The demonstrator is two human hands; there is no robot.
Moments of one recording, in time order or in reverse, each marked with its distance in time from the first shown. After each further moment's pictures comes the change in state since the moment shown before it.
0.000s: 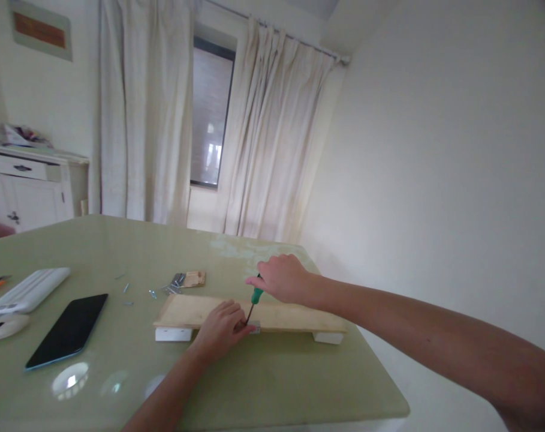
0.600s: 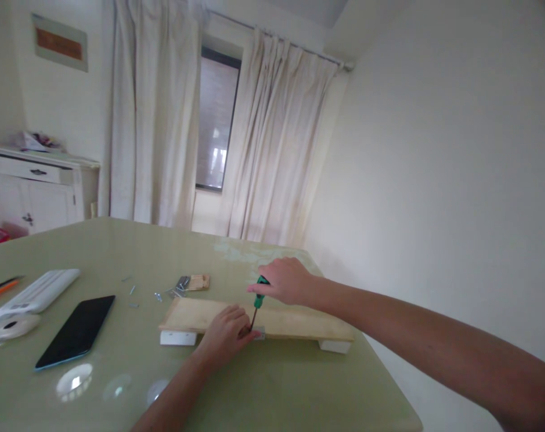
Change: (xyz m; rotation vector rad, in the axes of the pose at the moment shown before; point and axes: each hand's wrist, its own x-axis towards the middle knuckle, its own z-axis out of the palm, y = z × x) left_hand 0.001 0.002 -0.001 0.020 -0.026 -0.012; right_hand 0.009 0.006 0.011 0.058 0.061 -0.099
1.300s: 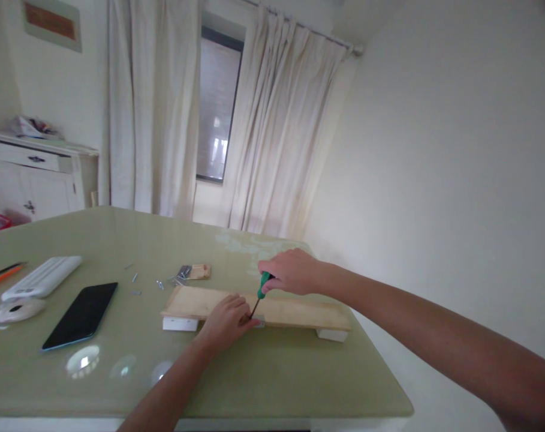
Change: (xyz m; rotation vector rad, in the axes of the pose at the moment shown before) left_hand 0.001 0.003 -0.004 -0.012 -0.022 -0.012; right_hand -0.007 0.014 -0.013 -0.007 -0.148 -0.175
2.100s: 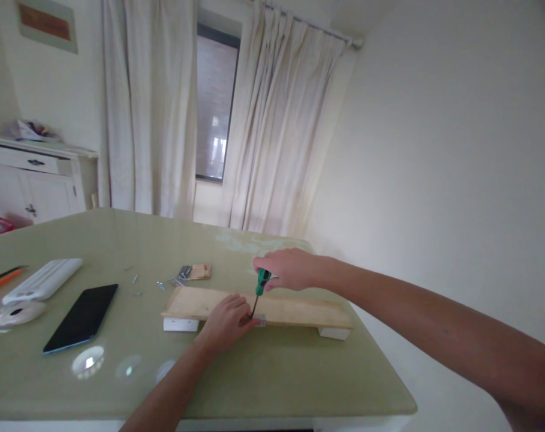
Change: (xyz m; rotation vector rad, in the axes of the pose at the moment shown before) left_hand -0.002 -0.002 0.001 -0.020 0.025 0.016; right_hand 0.006 0.001 -0.008 0.030 -0.040 -0.025
